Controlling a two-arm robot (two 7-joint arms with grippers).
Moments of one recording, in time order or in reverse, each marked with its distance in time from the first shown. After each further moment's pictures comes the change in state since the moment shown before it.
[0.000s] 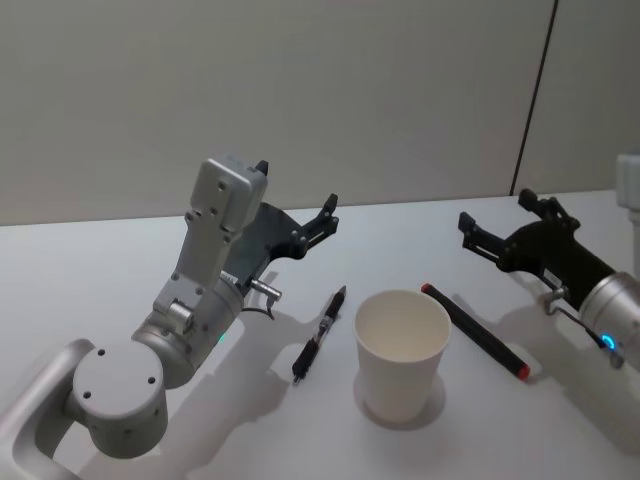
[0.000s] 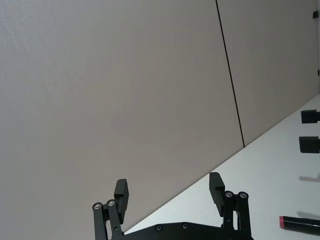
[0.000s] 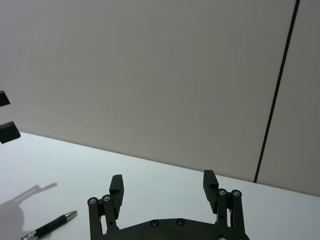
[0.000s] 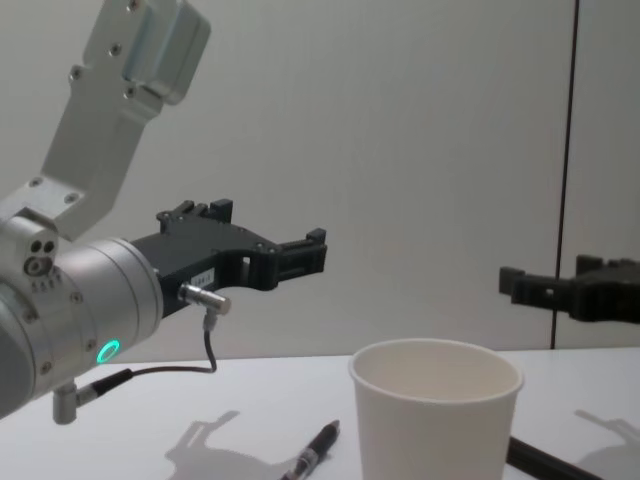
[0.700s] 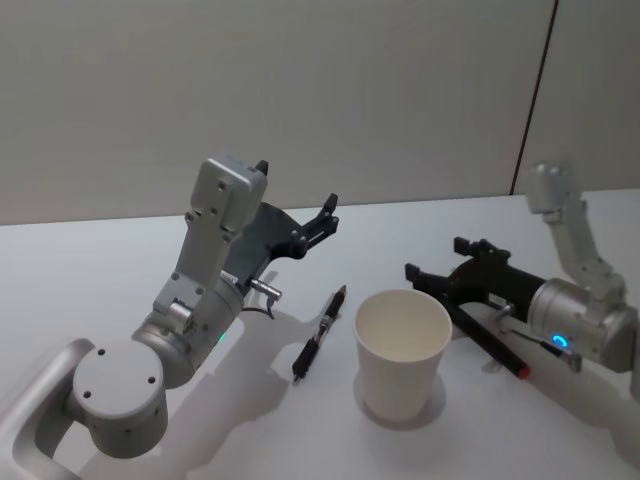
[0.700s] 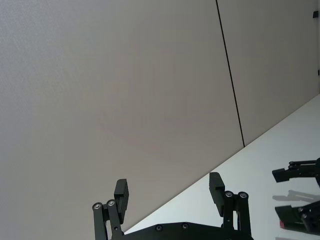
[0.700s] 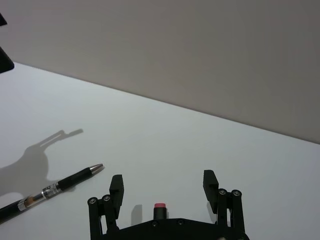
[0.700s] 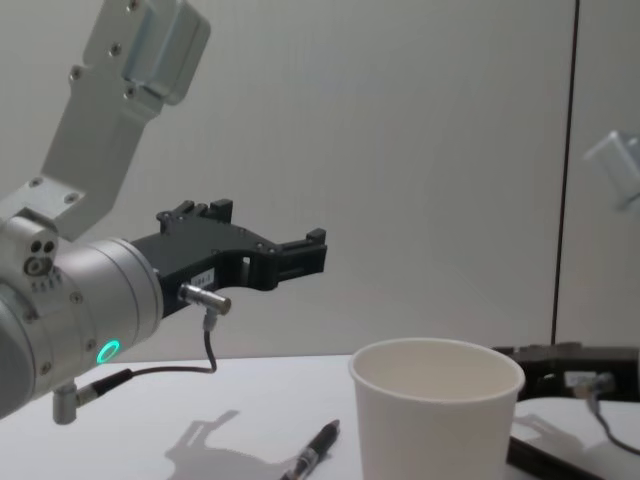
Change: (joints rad) left arm 0.000 0.000 0.000 0.000 0.000 0.000 0.000; right arm 0.154 -0.061 -0.058 0.202 -0.086 0.205 0.193
